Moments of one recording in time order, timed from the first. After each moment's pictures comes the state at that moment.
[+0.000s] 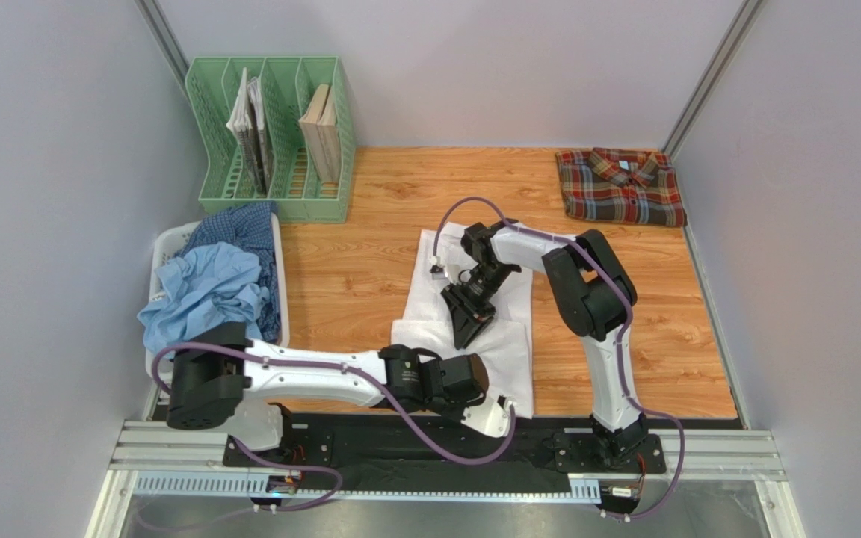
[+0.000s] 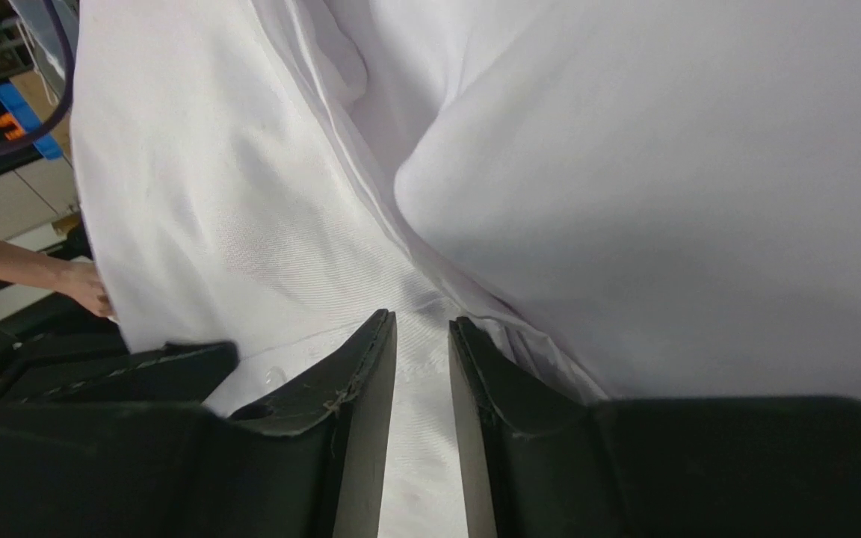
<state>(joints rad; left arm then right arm) -1.42 1.53 0.94 -0.47 -0.15 0.61 0.54 2.16 1.46 -1.02 -0.80 -0.23</state>
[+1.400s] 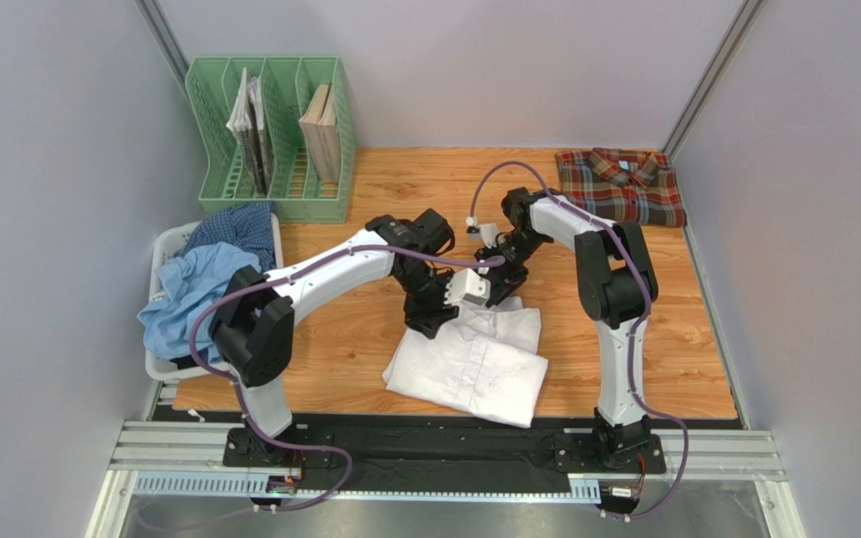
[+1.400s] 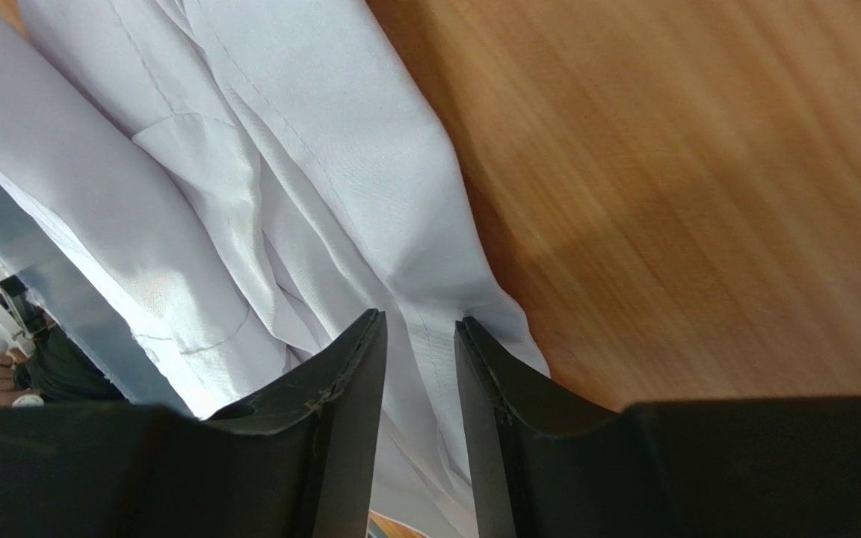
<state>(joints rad) -0.77 1.82 1.50 -1.04 0.54 0.84 0.32 2.18 1.61 -1.06 -0.60 -0.36</state>
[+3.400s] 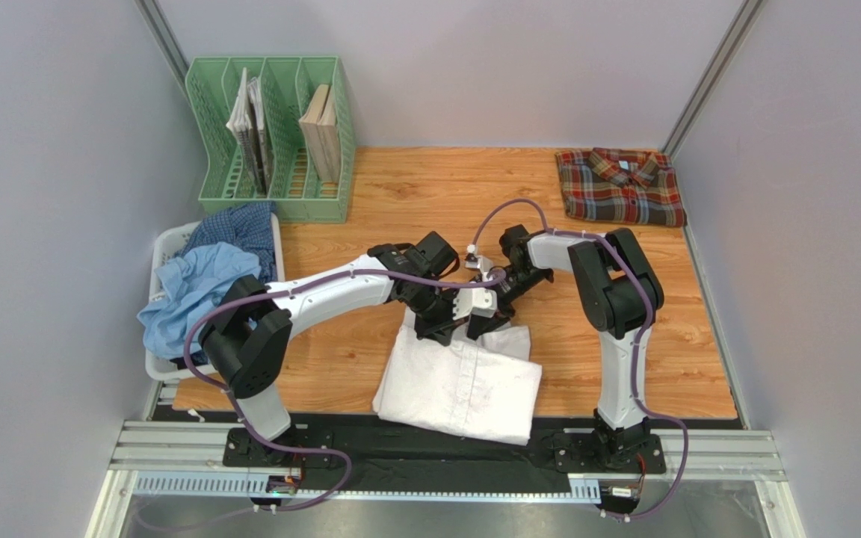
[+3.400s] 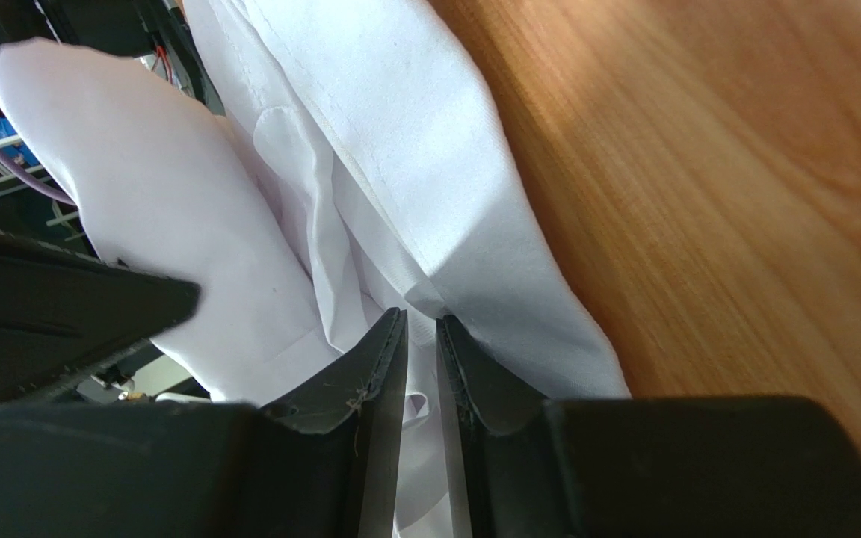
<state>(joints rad) -0.85 1.72 1.24 -0.71 0.56 0.61 0.38 2.09 1.23 -0.76 -0.97 -0.11</state>
